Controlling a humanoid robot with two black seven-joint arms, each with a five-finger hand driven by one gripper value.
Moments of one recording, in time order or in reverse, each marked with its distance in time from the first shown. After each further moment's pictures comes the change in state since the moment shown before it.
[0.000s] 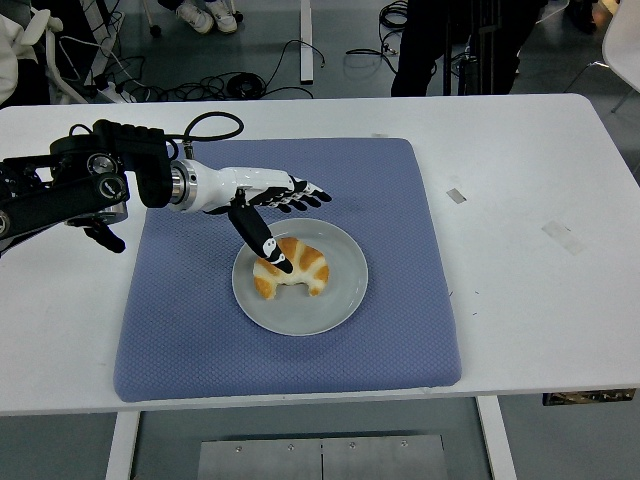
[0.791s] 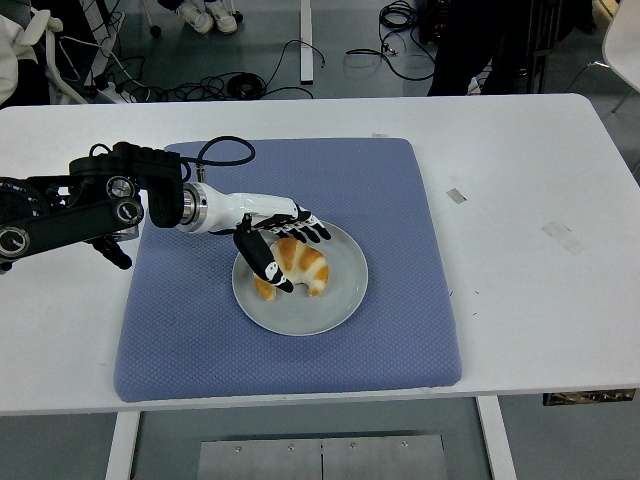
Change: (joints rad) left arm -0.001 -0.032 0.050 0.000 0.050 0.001 -0.005; right arm 0.000 0.000 0.000 0.000 0.000 0.000 0.000
